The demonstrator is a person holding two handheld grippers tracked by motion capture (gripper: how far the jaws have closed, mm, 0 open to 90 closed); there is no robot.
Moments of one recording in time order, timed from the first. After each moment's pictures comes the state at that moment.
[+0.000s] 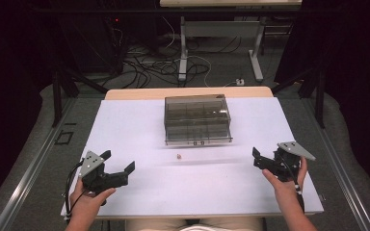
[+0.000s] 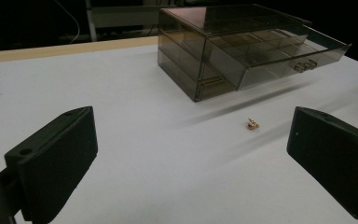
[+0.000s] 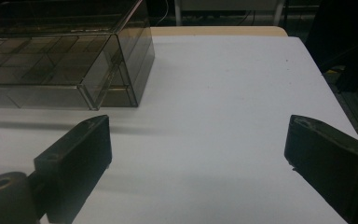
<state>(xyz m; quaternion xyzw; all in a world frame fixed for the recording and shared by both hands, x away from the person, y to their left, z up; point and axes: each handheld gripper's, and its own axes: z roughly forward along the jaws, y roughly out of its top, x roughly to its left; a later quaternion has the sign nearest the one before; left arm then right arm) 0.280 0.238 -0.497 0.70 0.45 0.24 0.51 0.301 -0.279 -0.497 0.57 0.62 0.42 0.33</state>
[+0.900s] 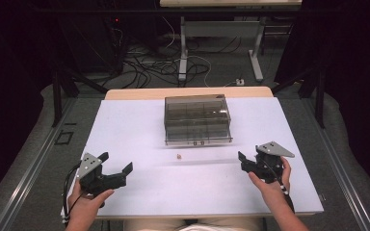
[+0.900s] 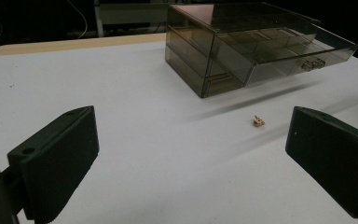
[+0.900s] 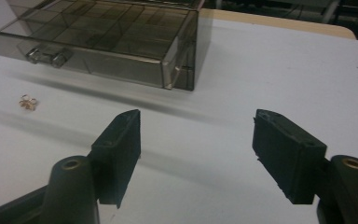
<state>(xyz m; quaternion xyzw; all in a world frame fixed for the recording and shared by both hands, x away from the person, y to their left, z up) 0.273 0.241 -0.498 0.70 0.46 0.24 0.50 0.302 -0.237 -0.497 0.51 0.70 0.41 0.29</state>
